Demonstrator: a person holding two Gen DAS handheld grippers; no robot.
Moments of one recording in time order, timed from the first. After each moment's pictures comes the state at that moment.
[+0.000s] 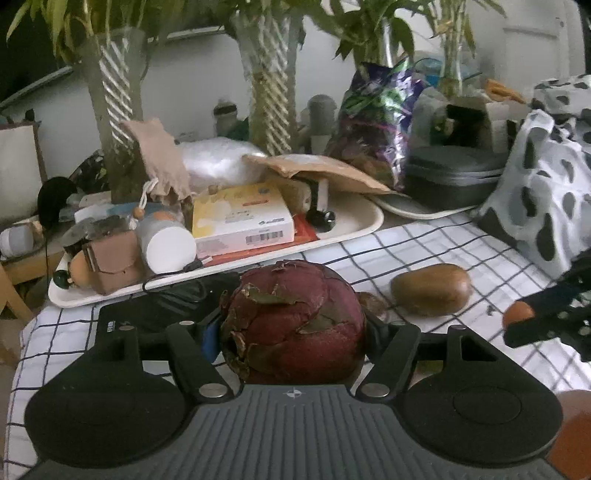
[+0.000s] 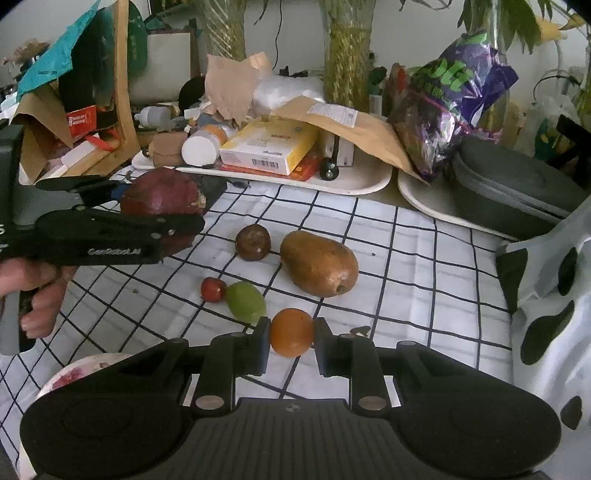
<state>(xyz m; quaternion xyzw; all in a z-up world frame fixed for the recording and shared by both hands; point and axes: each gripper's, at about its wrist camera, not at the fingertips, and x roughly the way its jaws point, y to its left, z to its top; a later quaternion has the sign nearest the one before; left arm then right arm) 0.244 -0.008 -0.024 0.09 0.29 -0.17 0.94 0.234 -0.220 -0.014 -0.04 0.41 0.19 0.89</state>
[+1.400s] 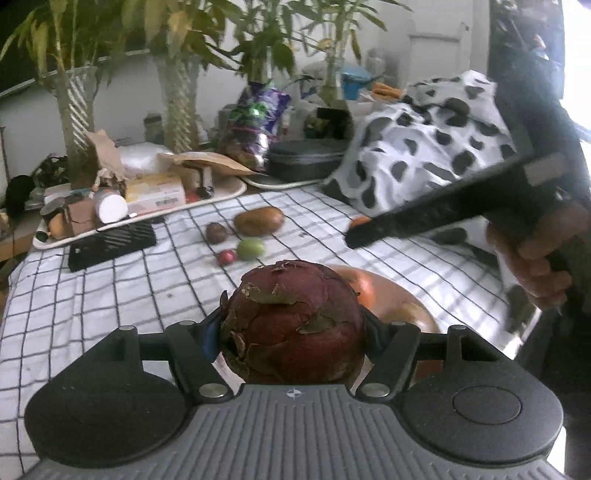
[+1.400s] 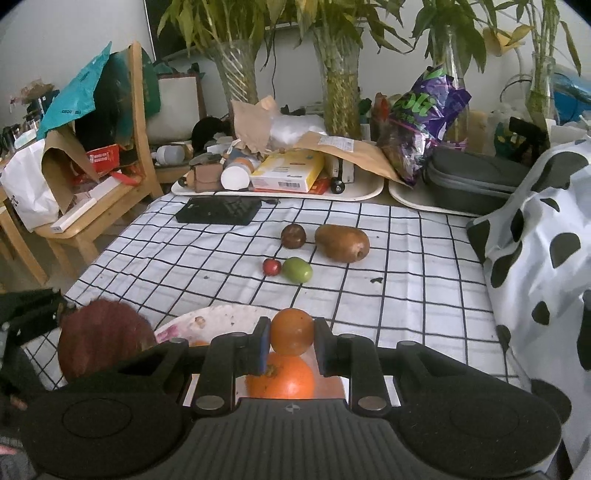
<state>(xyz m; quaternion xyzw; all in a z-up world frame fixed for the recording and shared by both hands) 0.046 -0.015 0.006 0.08 0.29 -0.29 0.91 0.117 -0.227 0.028 0.02 0.37 0.17 0.91</state>
